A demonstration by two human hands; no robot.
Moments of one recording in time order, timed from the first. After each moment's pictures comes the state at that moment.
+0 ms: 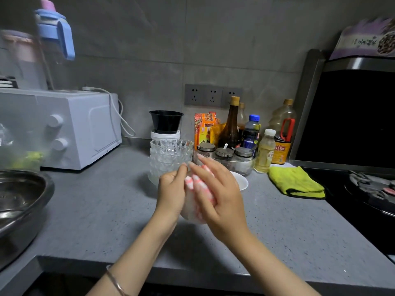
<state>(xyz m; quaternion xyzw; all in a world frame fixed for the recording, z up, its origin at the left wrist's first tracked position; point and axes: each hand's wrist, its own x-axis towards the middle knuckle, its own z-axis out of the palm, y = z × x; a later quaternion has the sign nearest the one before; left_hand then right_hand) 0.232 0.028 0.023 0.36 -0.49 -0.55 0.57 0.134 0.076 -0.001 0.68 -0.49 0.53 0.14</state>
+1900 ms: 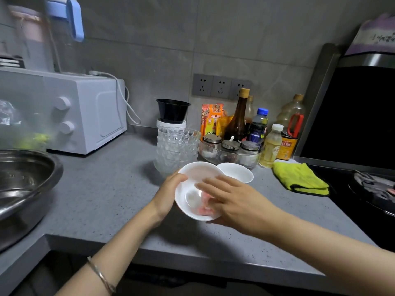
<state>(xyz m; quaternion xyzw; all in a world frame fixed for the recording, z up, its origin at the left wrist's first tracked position) 0.266 0.027 0.000 0.30 -0.61 -0.58 0.46 0.098 0.094 0.013 0.85 -0.41 0.00 0.33</state>
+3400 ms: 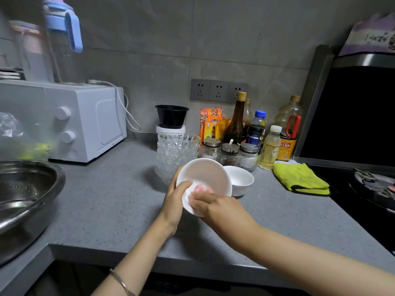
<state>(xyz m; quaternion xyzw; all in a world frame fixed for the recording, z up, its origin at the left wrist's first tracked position) 0.247 0.019 -0.024 0.27 -0.50 -0.62 0.54 0.127 0.077 -0.023 0.83 -0.45 0.14 0.30</state>
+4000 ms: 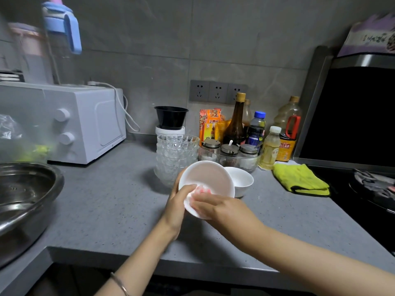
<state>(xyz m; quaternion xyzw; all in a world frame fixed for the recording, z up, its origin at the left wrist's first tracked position) 0.246 0.016 -0.031 0.25 -0.51 -0.65 0.50 0.115 0.081 -0.022 0.83 -0.49 0.15 0.22</state>
